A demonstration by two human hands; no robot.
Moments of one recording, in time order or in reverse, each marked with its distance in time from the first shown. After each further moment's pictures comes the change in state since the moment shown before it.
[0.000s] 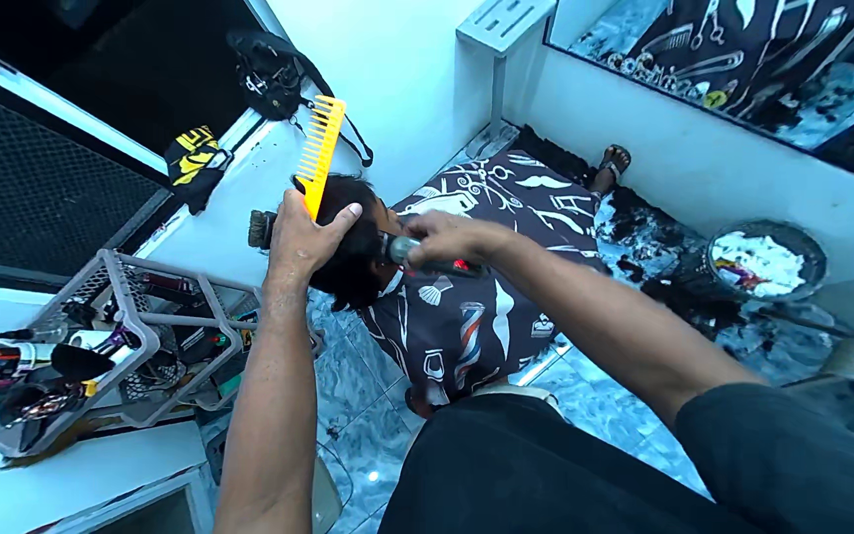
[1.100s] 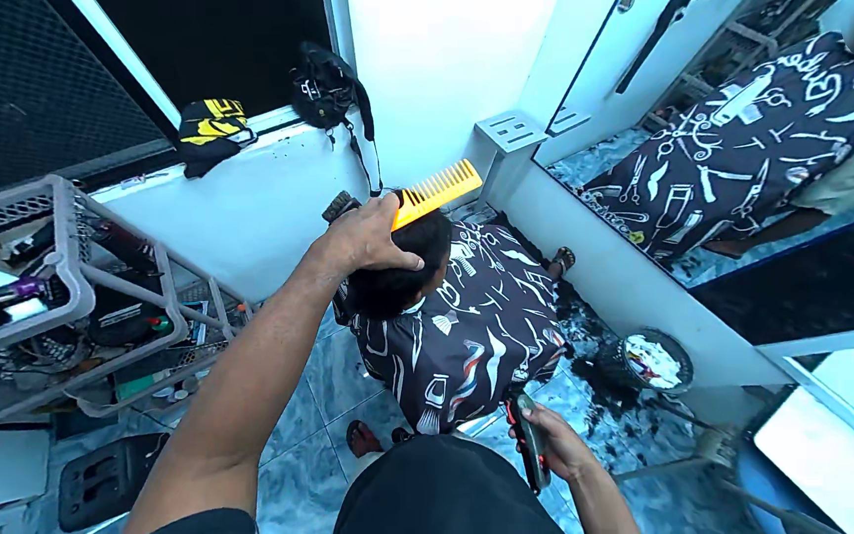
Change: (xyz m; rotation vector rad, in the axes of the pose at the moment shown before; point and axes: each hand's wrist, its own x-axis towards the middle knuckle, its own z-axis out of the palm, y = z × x) left_hand 0.007 -0.029 -0.020 0.127 -0.278 0.428; right_hand -0.218 0.182 0.161 0.940 0.571 0.441
